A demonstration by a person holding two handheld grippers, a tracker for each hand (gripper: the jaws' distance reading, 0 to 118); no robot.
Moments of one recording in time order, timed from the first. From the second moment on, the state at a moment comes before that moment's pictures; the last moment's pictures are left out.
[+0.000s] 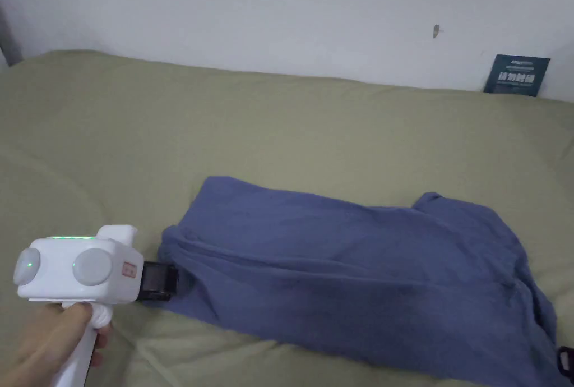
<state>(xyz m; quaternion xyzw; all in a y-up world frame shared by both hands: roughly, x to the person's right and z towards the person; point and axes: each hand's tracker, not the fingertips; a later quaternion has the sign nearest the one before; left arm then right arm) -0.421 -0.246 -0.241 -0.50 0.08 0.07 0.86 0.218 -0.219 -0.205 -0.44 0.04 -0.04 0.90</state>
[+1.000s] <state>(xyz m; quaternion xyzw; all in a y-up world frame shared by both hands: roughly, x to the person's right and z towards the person) -0.408 -0.202 -0.187 -0.47 0.08 0.04 0.88 0.222 -0.219 -0.181 -0.46 0.06 -0.06 0.88</state>
